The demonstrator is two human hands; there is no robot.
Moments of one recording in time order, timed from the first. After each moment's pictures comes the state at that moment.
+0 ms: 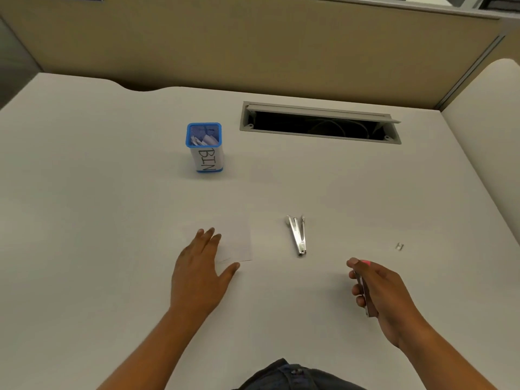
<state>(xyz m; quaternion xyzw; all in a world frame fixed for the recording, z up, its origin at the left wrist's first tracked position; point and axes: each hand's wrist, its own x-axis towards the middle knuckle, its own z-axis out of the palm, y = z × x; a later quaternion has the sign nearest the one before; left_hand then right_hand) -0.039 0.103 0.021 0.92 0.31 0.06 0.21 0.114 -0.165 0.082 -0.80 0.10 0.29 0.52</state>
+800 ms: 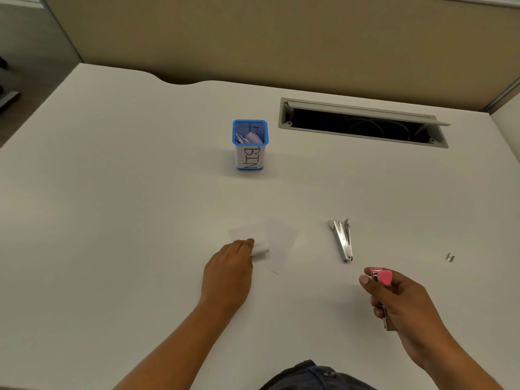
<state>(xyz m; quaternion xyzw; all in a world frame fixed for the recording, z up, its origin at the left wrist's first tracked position) -0.057 0.142 0.015 0.95 0.25 0.11 0.18 0.076 -0.114 0.077 -0.81 0.03 0.27 0.52</state>
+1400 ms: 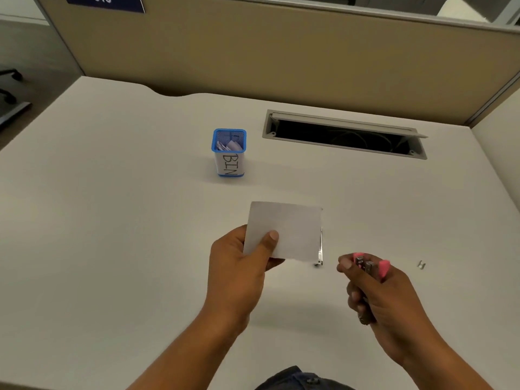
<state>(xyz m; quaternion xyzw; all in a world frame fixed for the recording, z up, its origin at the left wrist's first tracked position) -0.021 0.060 0.140 0.57 0.35 0.23 0.70 0.088 -0.118 0.132 -0.72 -0.03 0.33 0.61</state>
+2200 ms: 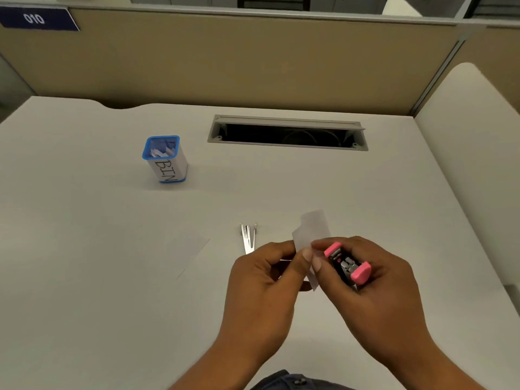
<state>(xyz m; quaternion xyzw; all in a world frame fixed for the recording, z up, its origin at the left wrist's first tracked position) 0.050 -0.092 0.177 0.67 0.24 0.18 0.68 0.126 -0.209 0.194 -0.80 -0.28 0.06 0.53</state>
